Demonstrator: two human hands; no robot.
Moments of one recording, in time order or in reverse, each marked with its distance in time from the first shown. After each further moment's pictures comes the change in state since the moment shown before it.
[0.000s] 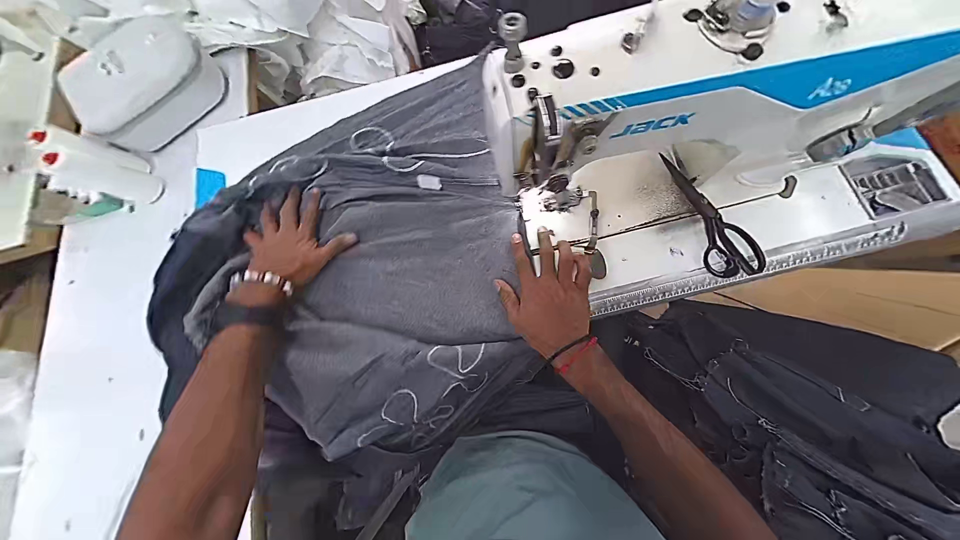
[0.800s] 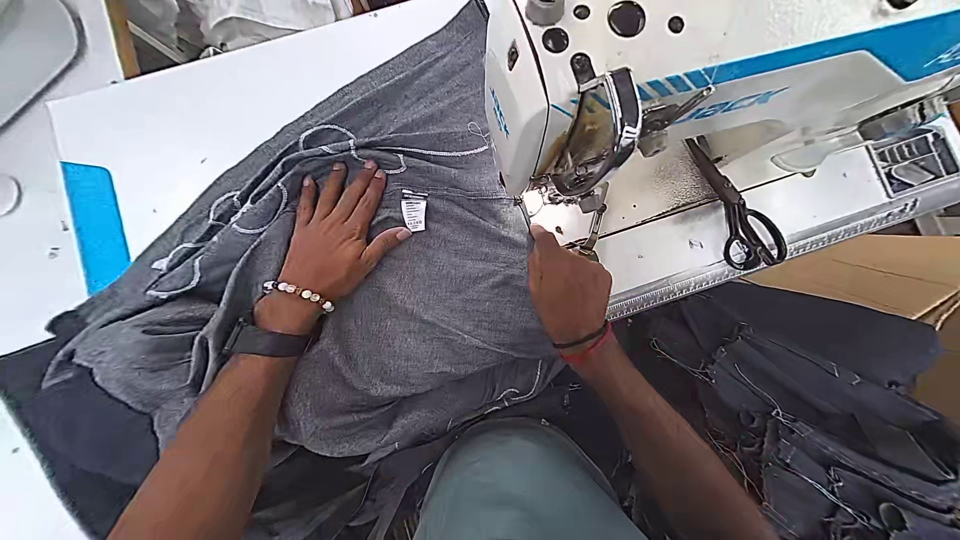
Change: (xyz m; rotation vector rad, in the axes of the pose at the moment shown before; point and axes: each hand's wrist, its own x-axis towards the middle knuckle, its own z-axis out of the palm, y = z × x) left_hand 0.027 0.090 0.017 -0.032 0.006 0.502; right_hand 0.037 -0.007 -0.011 0.034 0.157 0.158
